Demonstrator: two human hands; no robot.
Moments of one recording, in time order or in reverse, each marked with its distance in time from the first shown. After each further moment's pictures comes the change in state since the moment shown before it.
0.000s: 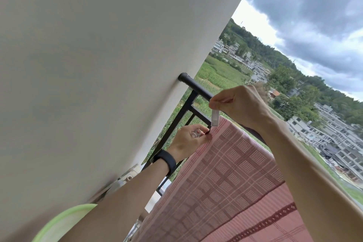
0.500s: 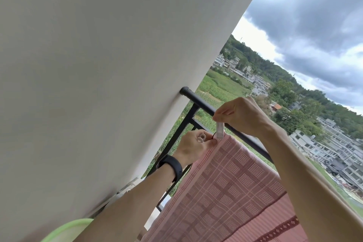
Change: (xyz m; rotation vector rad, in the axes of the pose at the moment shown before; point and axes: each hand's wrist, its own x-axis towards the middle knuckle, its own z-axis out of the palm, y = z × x) left_hand 0.009 0.024 0.004 -0.029 0.013 -0.011; right_hand 0.011 0.015 -0.008 0.021 -0.081 0.055
